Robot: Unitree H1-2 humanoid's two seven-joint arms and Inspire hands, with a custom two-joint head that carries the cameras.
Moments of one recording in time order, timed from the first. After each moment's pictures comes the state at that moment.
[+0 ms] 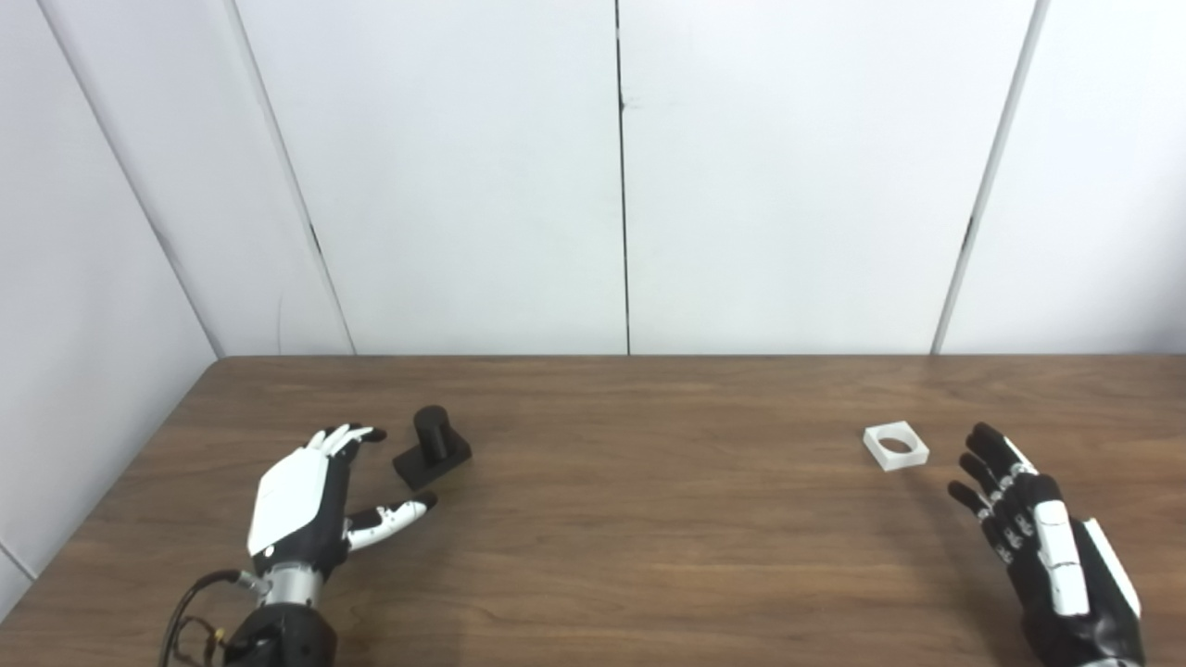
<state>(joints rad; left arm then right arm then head) -0.21 0.34 0.00 0.12 0.73 0.18 0.14 -0.05 -0.20 -0.16 -0.01 0.23 -0.09 0.16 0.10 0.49</state>
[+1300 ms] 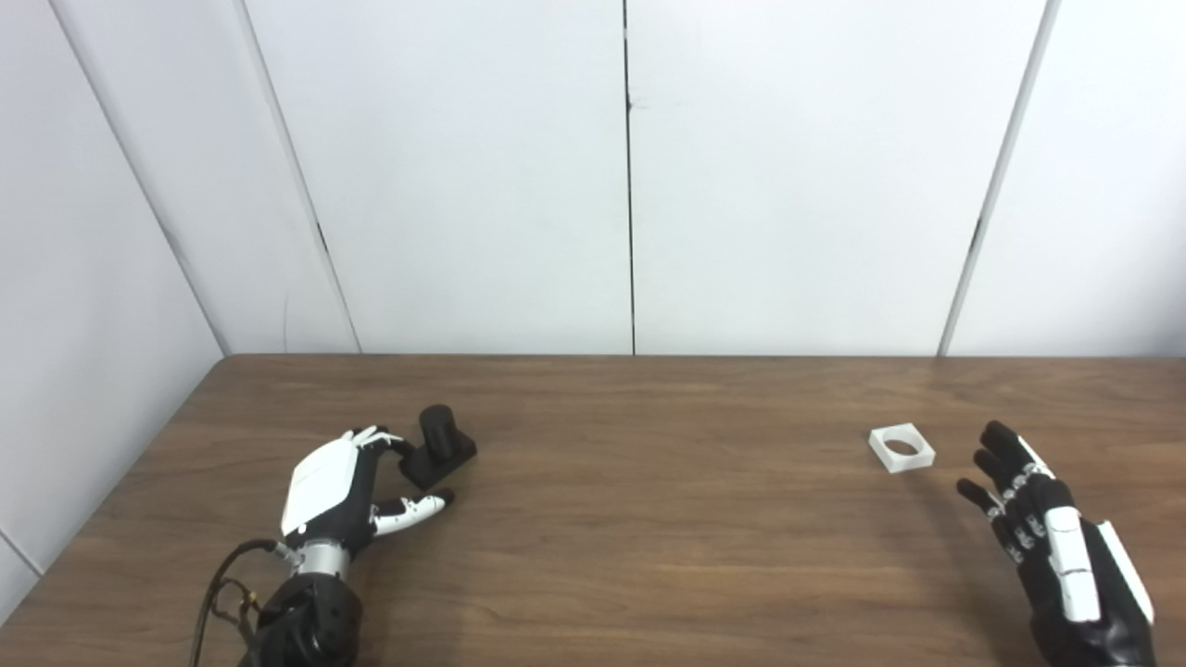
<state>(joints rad) -0.31 0.34 -0.06 0.32 0.69 0.18 0.16 -0.04 -0.20 -0.16 -0.02 0.23 -0.13 0.16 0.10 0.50</state>
